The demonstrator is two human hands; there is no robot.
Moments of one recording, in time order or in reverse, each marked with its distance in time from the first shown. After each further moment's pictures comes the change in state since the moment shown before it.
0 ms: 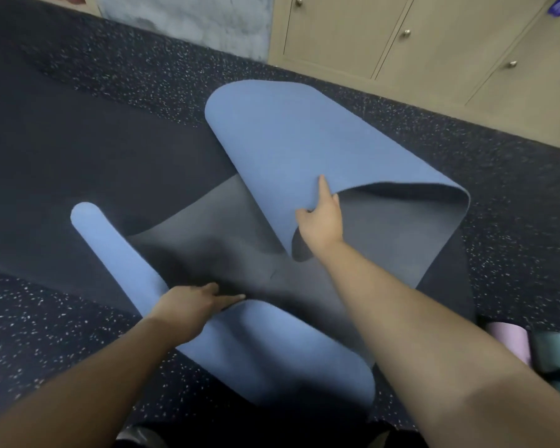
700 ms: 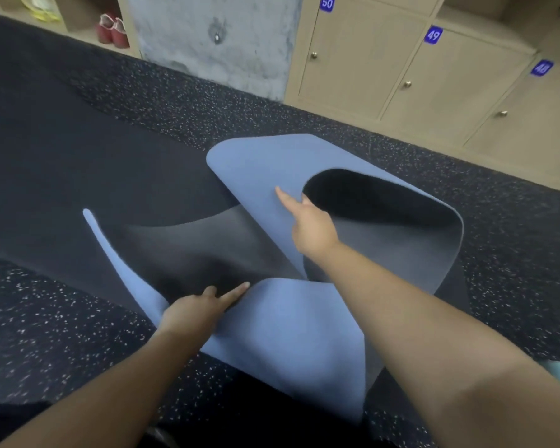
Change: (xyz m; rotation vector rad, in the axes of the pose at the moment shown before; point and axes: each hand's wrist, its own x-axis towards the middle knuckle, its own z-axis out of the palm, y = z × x) left_hand -0.048 0.010 -0.032 0.007 -0.007 -0.241; right_hand -0.037 -0.075 -0.011 -0.577 -0.321 -0.383
